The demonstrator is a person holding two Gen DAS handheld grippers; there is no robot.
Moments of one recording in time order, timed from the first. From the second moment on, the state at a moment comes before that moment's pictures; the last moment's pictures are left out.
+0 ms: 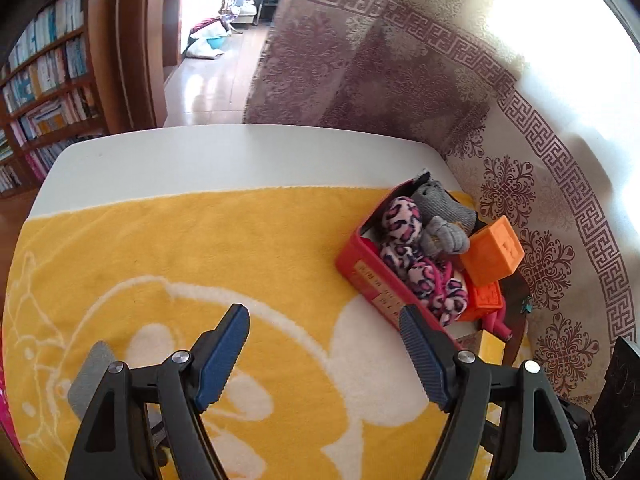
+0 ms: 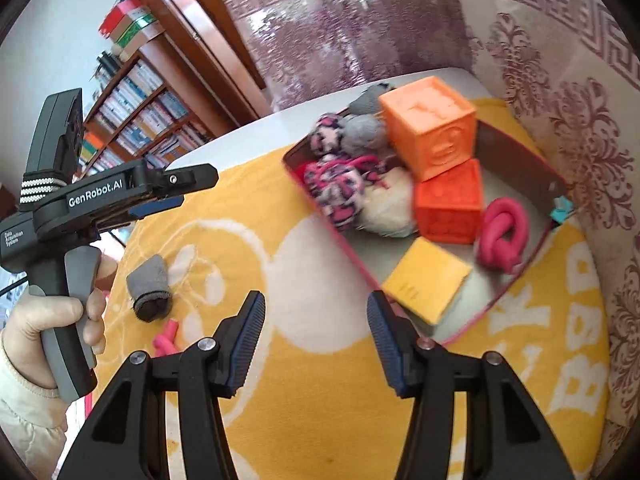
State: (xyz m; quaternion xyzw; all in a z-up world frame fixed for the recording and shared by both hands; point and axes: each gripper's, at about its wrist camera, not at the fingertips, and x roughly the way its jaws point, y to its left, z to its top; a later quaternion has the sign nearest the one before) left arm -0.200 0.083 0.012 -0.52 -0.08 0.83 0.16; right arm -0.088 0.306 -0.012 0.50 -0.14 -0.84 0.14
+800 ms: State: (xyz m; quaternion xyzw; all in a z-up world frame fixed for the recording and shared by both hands) left arm -0.097 -0.137 -0.022 -0.54 -0.19 0.82 0.03; right arm -0.057 0.097 -0.055 0.57 -0.02 -0.78 0.27
